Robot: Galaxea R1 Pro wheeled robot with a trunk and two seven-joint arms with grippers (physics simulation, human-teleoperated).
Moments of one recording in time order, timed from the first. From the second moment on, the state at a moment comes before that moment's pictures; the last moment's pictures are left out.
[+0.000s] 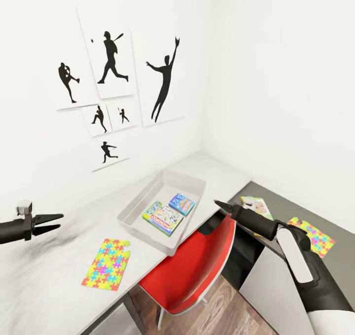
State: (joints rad) left arm -0.66 0.61 0.40 -0.85 -0.08 1.03 -1.56; right arm -0.50 -0.16 -0.05 -1.36 -0.76 0.76 0.43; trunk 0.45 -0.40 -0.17
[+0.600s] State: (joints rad) left arm -0.52 0.62 0.48 -0.84 -0.07 0.93 -1.56; right arm -0.32 -0.15 -0.14 -1.36 -0.74 0.54 0.75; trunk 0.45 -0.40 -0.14
